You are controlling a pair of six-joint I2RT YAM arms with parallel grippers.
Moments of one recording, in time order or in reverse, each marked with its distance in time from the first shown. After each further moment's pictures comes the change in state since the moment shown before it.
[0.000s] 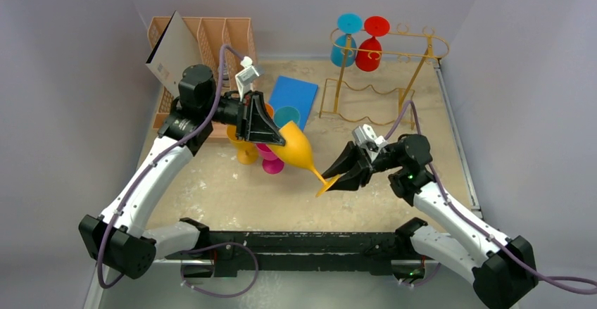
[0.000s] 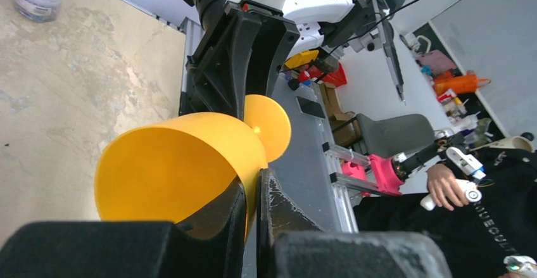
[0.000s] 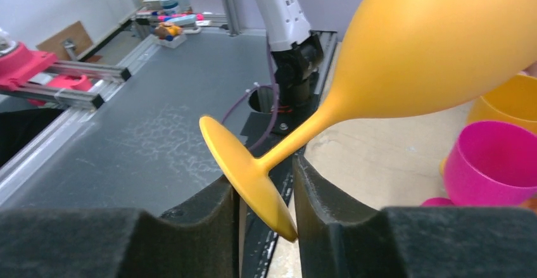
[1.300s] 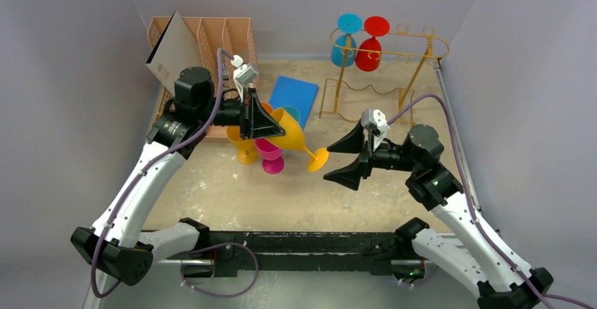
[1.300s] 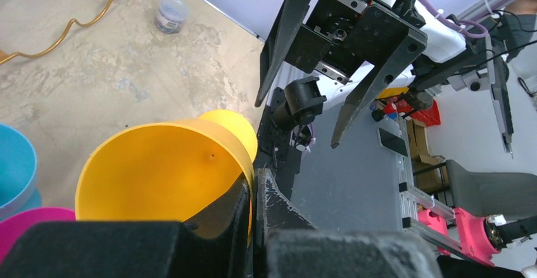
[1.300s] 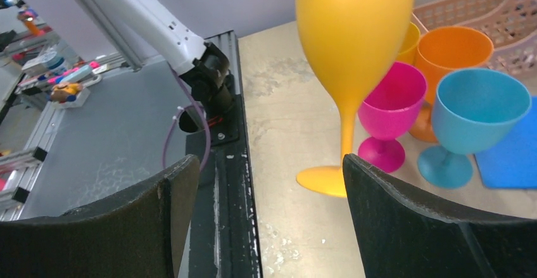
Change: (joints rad) left arm -0.011 -0.056 0.068 -0.273 -0.319 0.241; right arm 0.000 -0.158 0.206 -0.732 0.432 -0.232
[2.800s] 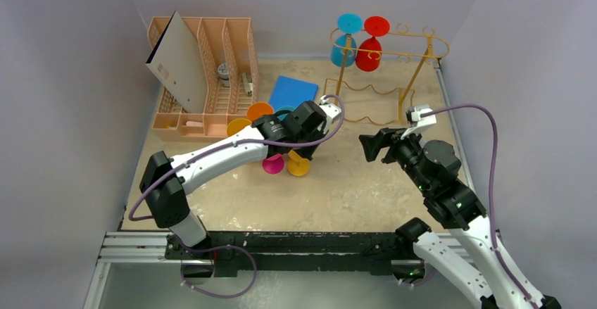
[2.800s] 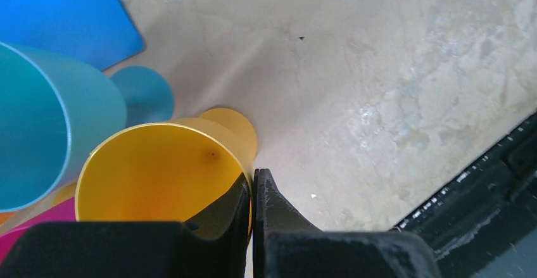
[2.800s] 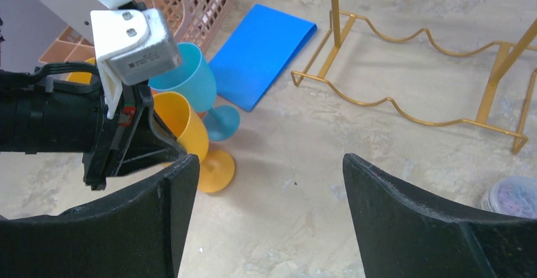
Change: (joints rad) left arm -0.551 0.494 0.168 -0.267 -1.136 0.152; right arm 0.000 -0.184 0.034 -0.370 1.035 0.035
